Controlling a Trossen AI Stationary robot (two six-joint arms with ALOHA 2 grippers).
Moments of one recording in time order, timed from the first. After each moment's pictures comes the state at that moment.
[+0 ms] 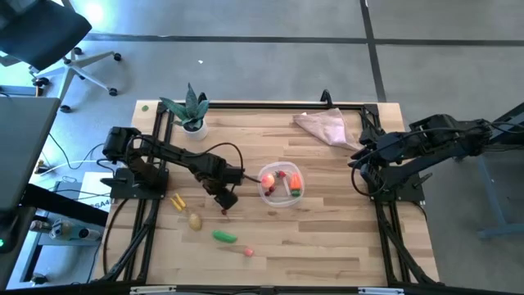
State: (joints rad) left arm 0.06 1.67 0.92 -0.79 0.17 -0.83; right arm 0.29 0.97 1.42 -1.39 0.25 0.76
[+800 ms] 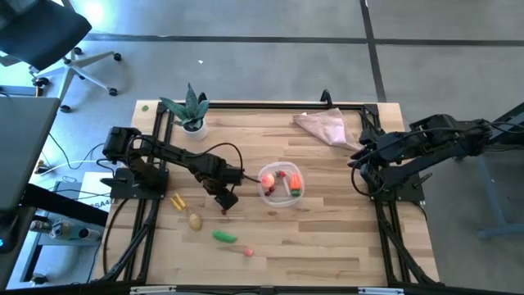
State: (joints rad) left arm 0.06 1.67 0.91 -0.76 0.17 -0.84; right arm 0.29 0.97 1.42 -1.38 0.25 0.76
